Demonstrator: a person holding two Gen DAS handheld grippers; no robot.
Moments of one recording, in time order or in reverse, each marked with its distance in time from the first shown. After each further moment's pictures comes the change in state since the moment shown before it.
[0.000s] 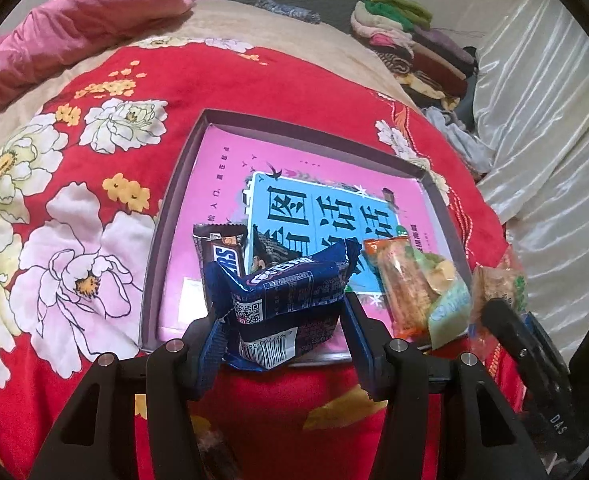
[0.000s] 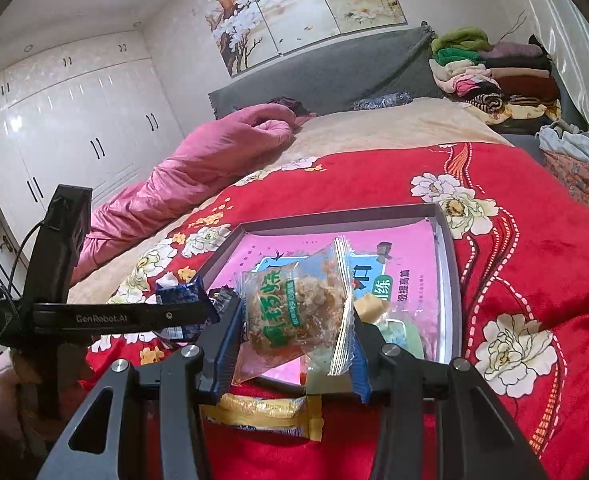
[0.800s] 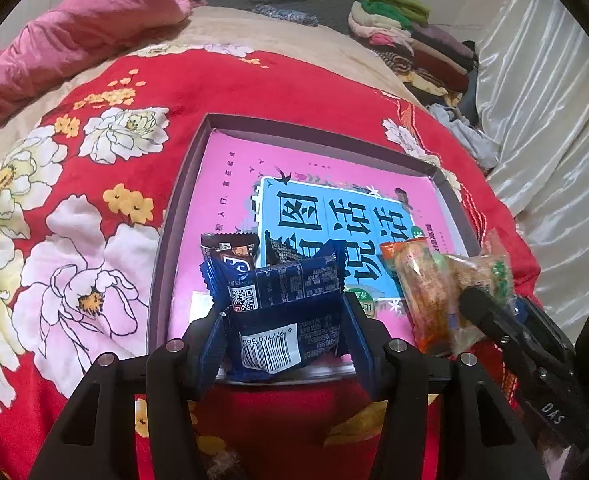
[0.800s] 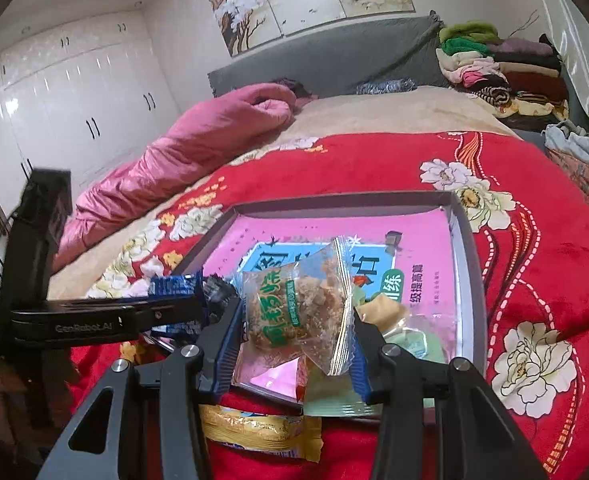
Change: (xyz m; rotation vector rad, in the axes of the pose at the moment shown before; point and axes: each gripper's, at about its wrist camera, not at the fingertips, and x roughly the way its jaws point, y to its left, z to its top) left arm 0.010 0.000 0.002 0.044 -0.024 0.037; right arm 0.037 0.004 -0.001 -0.037 0.075 -0.023
